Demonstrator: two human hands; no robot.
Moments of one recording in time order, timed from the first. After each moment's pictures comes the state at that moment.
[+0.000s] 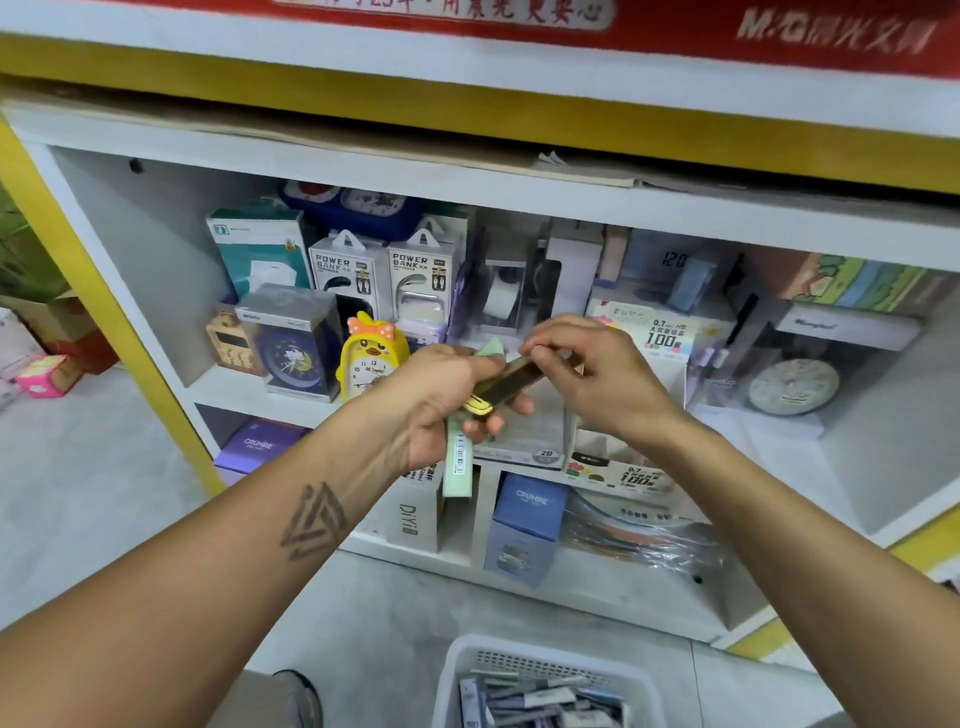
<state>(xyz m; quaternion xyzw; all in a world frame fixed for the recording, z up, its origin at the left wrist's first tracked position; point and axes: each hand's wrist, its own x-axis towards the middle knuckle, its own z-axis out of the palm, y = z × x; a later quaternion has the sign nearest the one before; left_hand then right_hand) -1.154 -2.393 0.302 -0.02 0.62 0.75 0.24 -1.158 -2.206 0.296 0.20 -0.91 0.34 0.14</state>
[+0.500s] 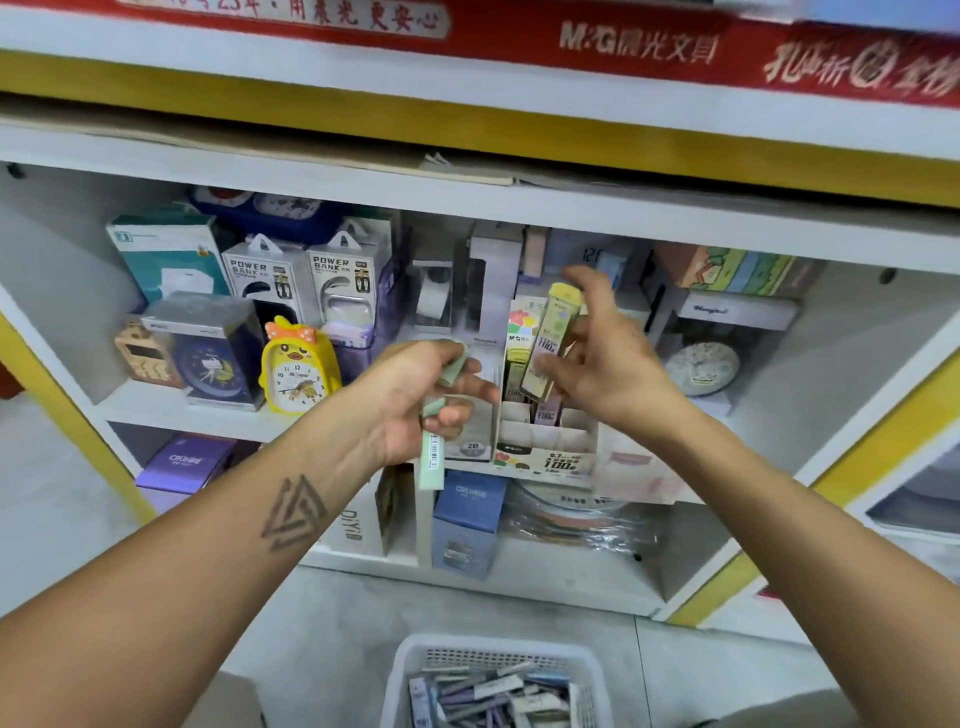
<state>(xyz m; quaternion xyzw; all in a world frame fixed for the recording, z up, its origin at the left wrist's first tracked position) -1.153 -2.345 0.303 -0.04 0.59 0.76 0.28 -1.128 -2.143 0.311 0.07 -0.92 0.36 0.15</state>
